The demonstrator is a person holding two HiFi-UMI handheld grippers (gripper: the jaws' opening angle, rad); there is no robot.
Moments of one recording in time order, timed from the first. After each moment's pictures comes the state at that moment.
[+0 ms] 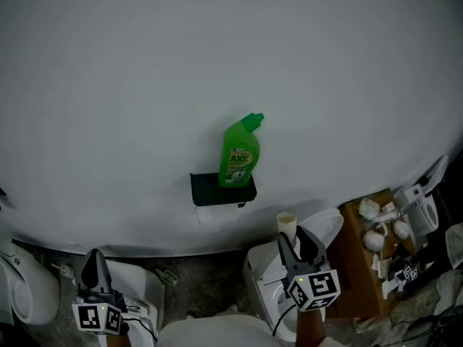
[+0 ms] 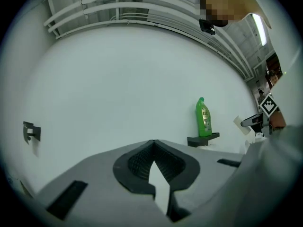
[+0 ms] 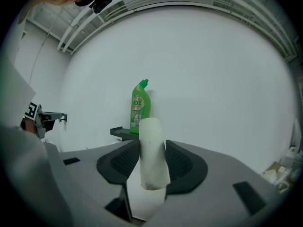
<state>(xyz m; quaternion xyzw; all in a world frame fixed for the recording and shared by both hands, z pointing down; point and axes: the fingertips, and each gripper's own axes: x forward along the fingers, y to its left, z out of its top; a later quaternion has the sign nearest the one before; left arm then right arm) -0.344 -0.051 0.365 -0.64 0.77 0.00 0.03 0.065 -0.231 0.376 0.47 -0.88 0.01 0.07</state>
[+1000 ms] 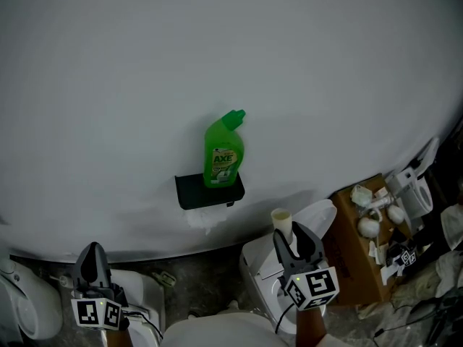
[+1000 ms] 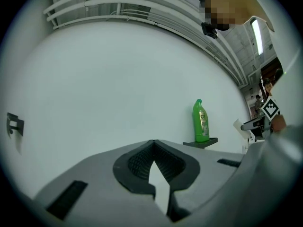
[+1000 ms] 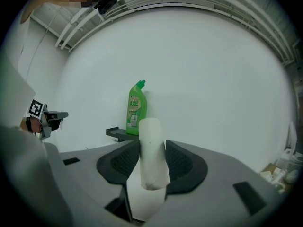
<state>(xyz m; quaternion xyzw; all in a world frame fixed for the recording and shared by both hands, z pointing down) -0.334 -0.104 0.359 -0.68 0.73 0.02 0.03 0.072 -0.235 0.373 0.49 -0.87 0.01 0.07</state>
